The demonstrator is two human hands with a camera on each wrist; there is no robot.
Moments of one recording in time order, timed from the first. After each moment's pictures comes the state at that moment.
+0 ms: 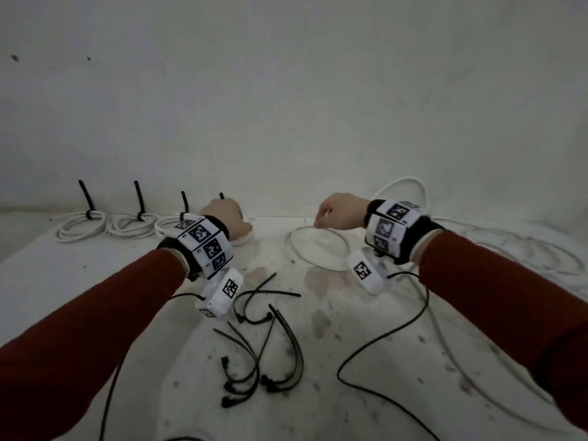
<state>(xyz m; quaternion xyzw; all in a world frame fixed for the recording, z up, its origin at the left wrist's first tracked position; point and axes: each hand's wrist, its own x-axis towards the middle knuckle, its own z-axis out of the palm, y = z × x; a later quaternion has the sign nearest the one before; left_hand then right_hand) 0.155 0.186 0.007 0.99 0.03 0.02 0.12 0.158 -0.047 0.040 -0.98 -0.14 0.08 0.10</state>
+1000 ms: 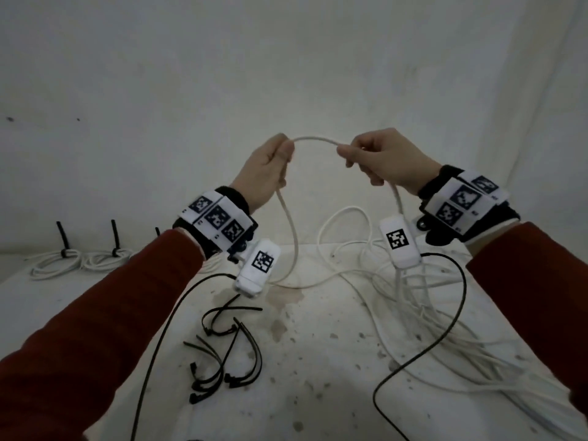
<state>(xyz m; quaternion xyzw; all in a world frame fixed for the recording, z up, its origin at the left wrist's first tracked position) 0.067 0.064 0.136 0.73 -0.33 0.20 0.56 0.033 -0.151 0.176 -0.87 -0.21 -0.18 0.41</state>
